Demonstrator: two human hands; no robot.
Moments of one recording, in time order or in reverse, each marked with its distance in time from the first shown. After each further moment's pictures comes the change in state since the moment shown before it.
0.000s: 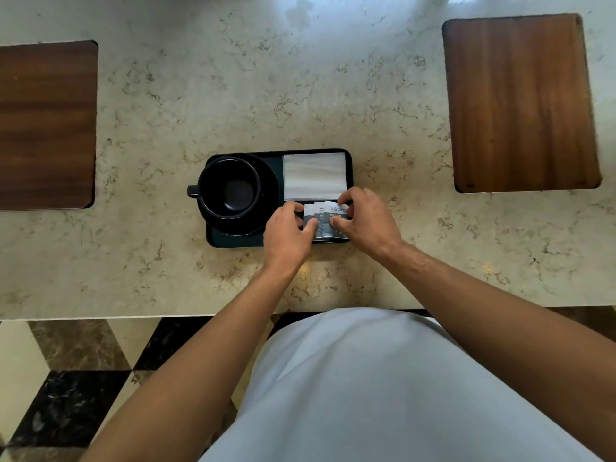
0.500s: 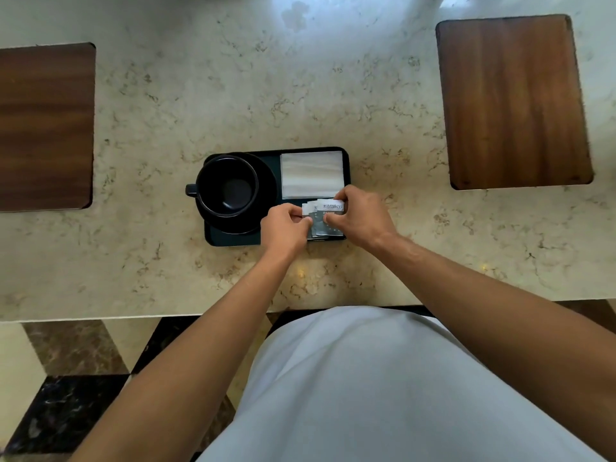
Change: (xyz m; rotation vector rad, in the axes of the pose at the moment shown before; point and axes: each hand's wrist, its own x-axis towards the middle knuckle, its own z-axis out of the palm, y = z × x) left_hand 0.005 0.000 -0.005 -0.149 -0.050 -0.147; right_hand 0.001 -0.009 -0.001 0.026 -0.021 0.106
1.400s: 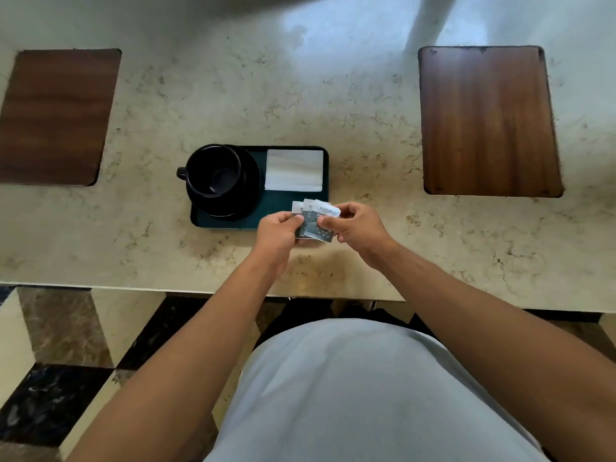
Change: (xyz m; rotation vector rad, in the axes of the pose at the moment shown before) left_hand -0.067 0.020 0.025 -0.734 -0.122 -0.202; right_hand -0.040 0.047 -0.023 0.769 -0.204 0.154
